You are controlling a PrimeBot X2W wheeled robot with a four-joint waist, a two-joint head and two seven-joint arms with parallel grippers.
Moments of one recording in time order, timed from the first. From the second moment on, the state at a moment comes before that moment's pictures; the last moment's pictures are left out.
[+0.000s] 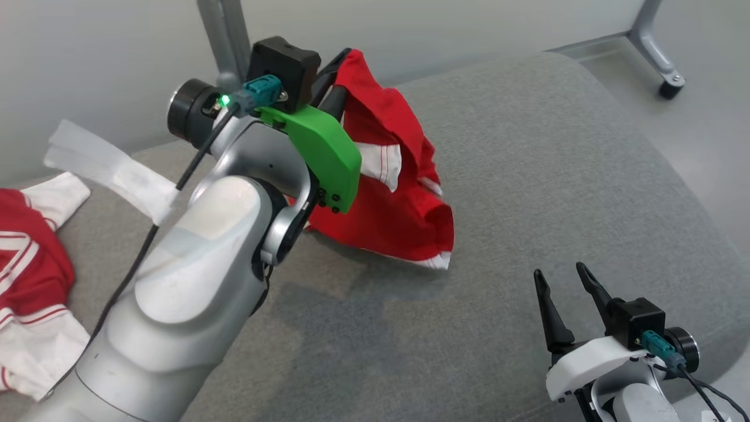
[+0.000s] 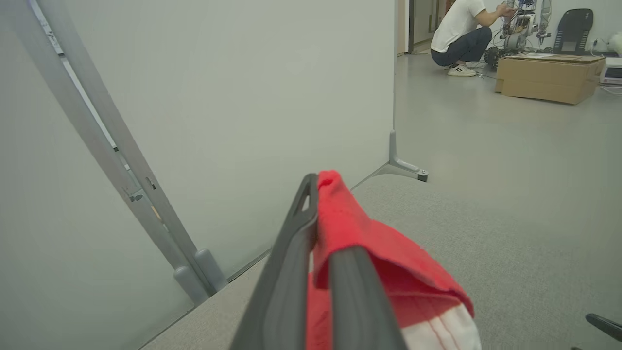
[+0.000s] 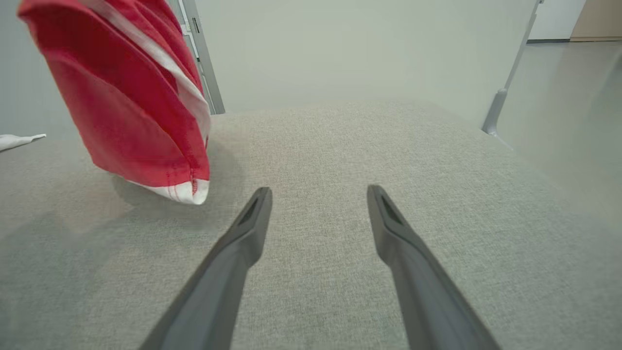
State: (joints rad) left arm -0.85 0.21 -0.67 0.20 -0.51 0.09 0.27; right arm -0.10 -0.05 0.05 0.34 0.09 0.13 -0.26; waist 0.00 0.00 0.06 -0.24
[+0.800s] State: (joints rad) left arm -0.63 0.17 -0.72 0.57 -0.58 0.08 0.16; right arm -0.10 -0.05 0.05 0.33 0.08 0.13 -0.26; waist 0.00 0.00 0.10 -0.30
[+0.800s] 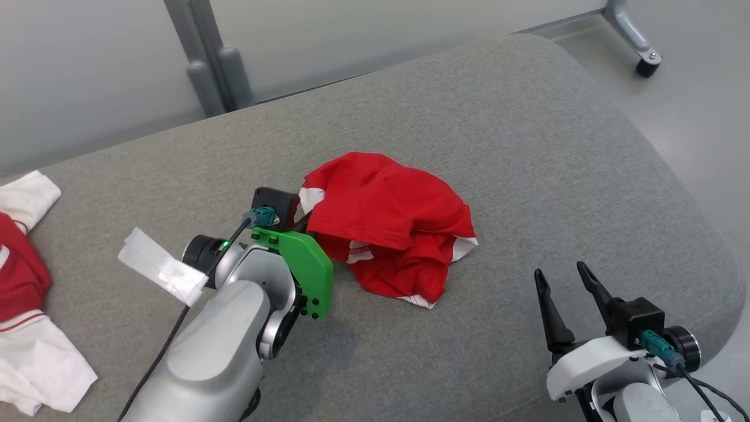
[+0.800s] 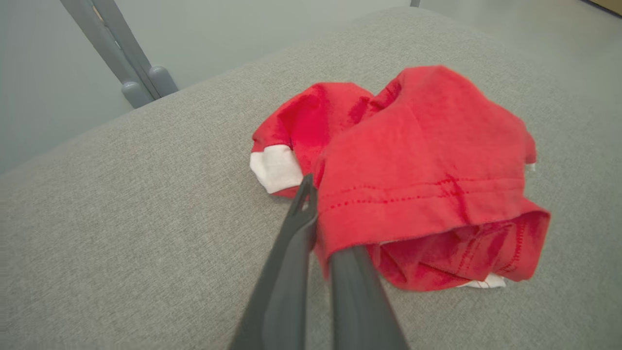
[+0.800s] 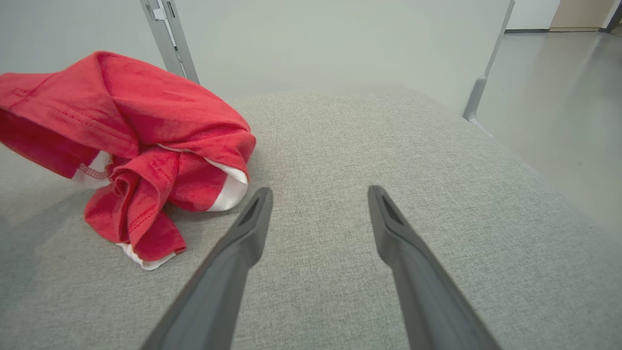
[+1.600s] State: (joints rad) left arm -0.24 0.37 -0.59 0.16 -0.60 0.21 -0.13; right arm -0.06 -0.09 0.01 0.20 -0.01 0.13 -0.26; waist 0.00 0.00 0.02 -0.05
